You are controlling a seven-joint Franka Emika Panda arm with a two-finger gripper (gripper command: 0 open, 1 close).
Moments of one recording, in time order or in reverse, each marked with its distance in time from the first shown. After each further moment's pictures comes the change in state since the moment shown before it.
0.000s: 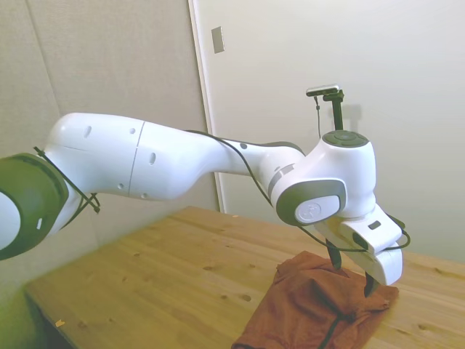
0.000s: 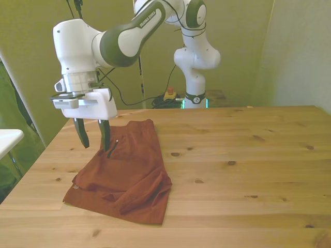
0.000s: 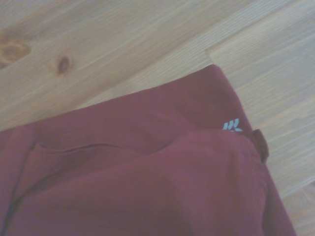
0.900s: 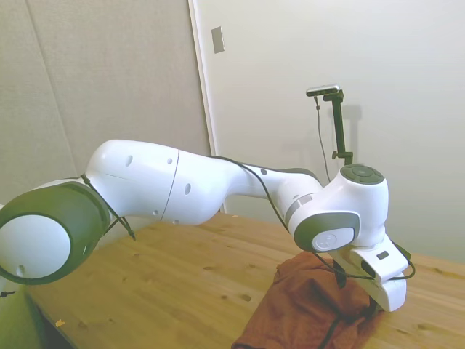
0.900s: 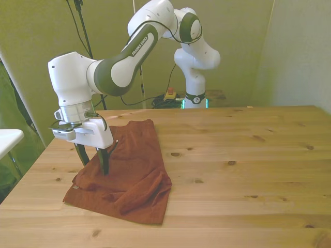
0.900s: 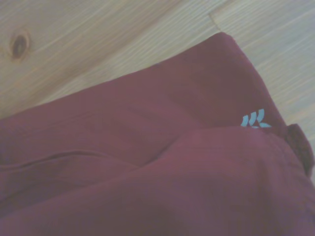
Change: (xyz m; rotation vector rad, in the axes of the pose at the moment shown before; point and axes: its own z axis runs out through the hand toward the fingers) arm 0.008 -0.003 0.064 -0.012 -0.049 0.031
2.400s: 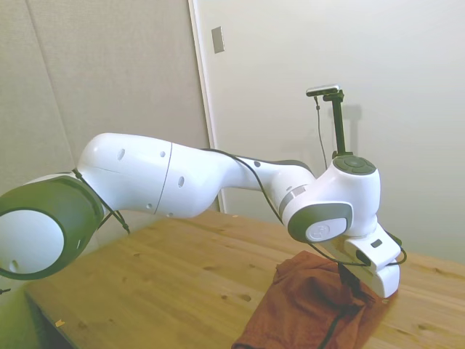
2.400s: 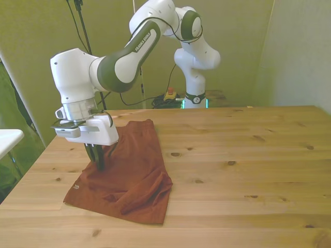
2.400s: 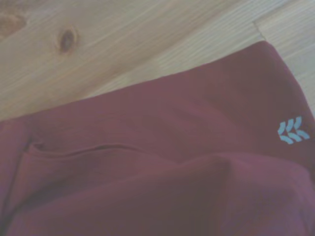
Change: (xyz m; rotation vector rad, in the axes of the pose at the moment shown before) arm -0.018 -0.014 -0.019 0.035 -0.004 -0.096
